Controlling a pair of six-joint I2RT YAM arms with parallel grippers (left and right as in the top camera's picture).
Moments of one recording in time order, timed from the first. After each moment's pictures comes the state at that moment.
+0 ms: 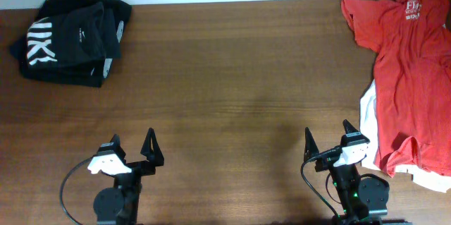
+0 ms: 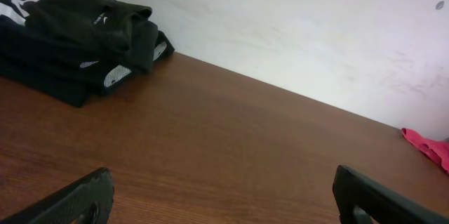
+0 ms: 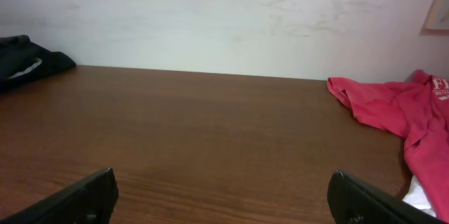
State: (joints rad) left arm -0.02 0.02 0.01 -0.08 -0.01 -0.36; right arm 0.02 0.01 0.01 -0.06 -0.16 0.00
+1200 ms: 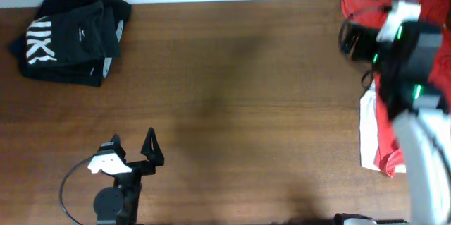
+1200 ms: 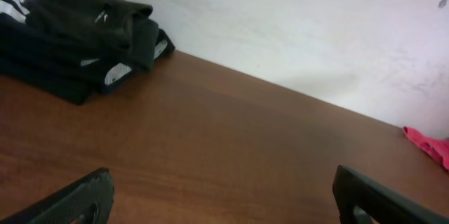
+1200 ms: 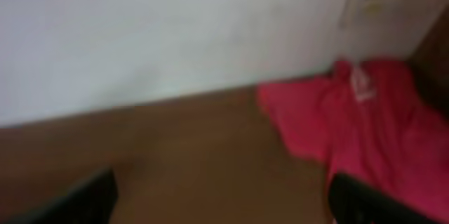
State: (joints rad) left arm -0.02 0.03 0.02 -0.08 -0.01 -0.36; right arm -0.14 1.42 1.36 -0.42 0.02 0.07
